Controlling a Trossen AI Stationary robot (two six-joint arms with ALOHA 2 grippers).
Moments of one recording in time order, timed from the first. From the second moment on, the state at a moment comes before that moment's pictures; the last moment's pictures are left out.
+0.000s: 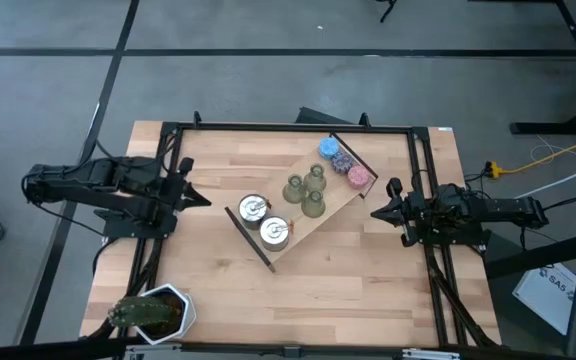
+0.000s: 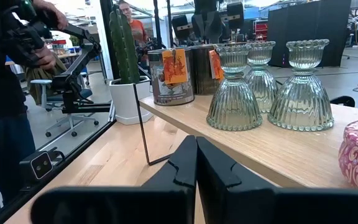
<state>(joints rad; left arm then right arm) -0.05 0.51 0.74 -0.68 0.02 0.09 0.06 0.00 0.01 0.03 -0.11 0.10</state>
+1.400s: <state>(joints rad) -0.05 0.22 0.22 -0.02 0.02 0.04 0.06 0.00 0.01 0.03 -0.11 0.10</state>
